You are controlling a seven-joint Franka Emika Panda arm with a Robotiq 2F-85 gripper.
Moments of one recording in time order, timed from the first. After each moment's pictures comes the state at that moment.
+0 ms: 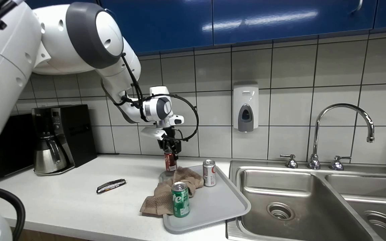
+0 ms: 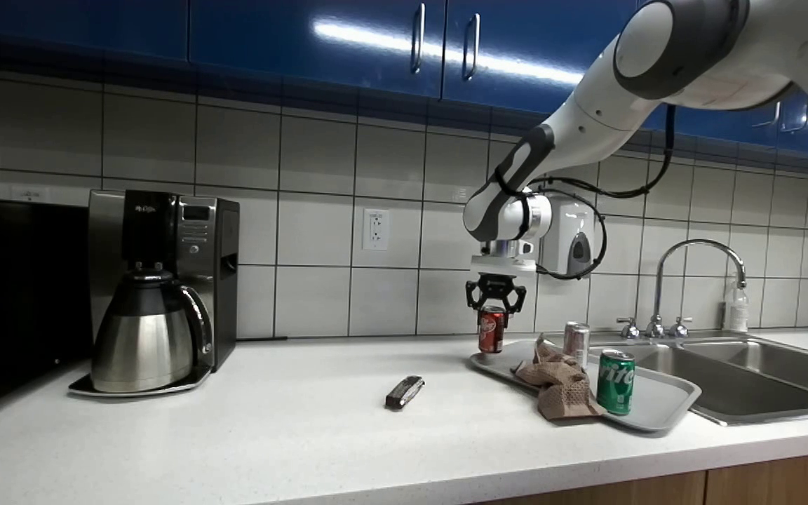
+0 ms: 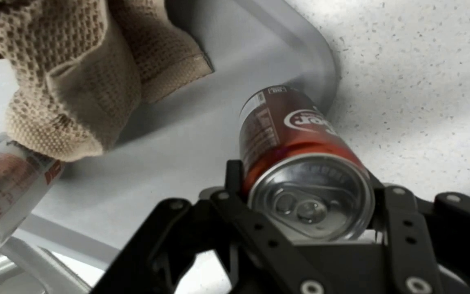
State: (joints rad) arm 0.07 0.63 -0.06 -1.59 -0.03 2.38 0.45
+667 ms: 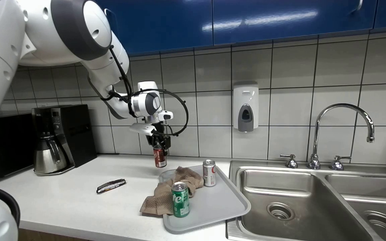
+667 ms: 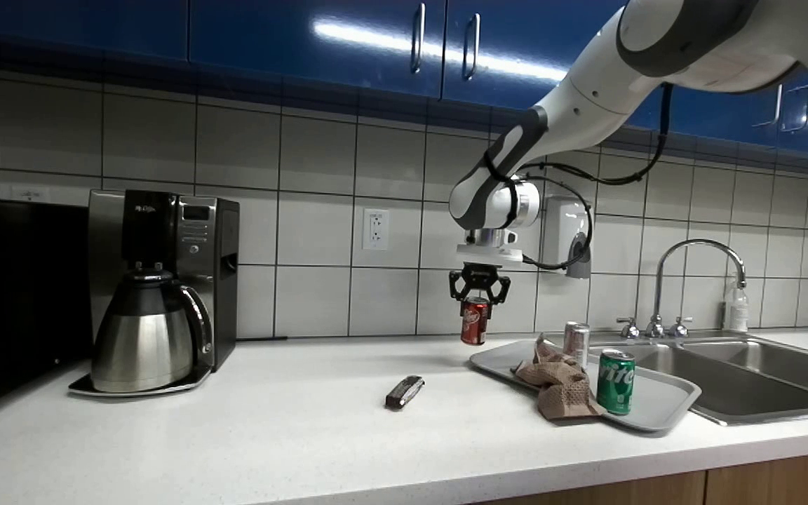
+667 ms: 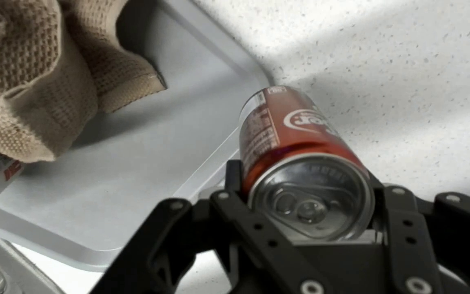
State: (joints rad) arm 0.13 0.57 -0.06 -1.64 -0.03 2.38 0.43
